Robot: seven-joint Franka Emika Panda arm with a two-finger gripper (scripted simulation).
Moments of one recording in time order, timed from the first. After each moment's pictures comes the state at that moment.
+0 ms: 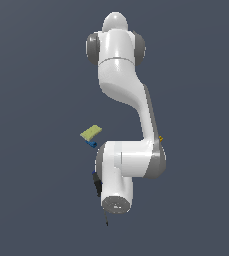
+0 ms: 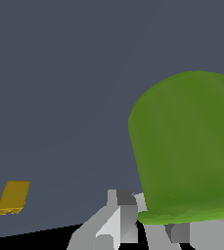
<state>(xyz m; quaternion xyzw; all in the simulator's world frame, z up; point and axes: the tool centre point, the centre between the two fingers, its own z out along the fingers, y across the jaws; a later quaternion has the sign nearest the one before) 0.029 0.032 0.072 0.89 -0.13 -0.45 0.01</state>
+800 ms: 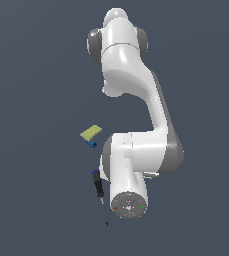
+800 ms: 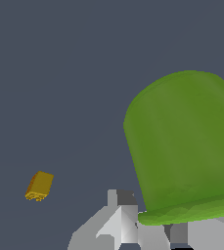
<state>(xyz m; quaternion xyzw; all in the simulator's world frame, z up) 0.068 0.053 0.104 0.92 -0.08 -0.37 -0.01</state>
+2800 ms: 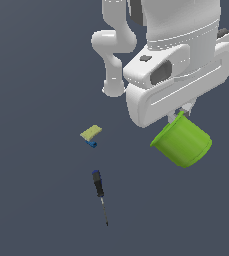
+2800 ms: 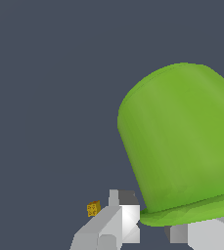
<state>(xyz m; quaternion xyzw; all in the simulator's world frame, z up) 0.107 0.141 0.400 0.96 0.21 0.11 -0.14</state>
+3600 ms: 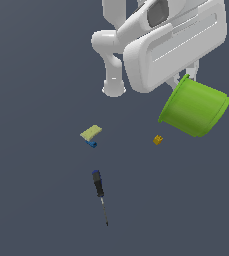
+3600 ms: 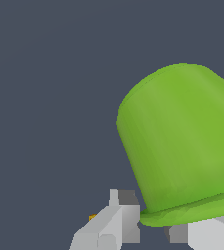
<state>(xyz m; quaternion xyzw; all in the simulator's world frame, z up) 0.077 0.139 0.454 0.93 0.26 0.20 -0.17</state>
